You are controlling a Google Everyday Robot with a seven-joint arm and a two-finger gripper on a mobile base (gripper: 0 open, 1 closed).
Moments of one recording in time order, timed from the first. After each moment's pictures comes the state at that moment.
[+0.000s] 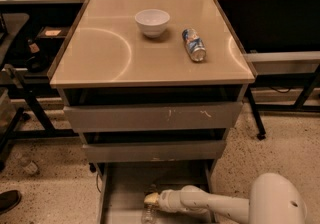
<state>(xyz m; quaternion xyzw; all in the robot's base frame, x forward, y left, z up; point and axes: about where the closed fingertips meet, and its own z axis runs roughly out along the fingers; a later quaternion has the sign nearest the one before) 0.492 0.040 0.148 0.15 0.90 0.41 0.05</state>
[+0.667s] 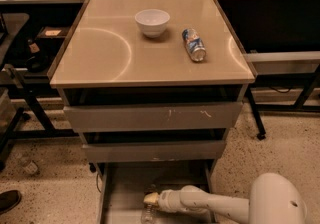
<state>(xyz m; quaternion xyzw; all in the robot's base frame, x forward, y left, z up) 0.492 0.040 0.148 0.15 0.90 0.41 0.05</state>
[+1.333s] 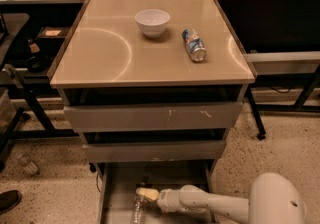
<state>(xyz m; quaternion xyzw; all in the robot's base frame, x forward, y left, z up) 0.492 0.040 0.148 0.15 0.90 0.41 0.05</state>
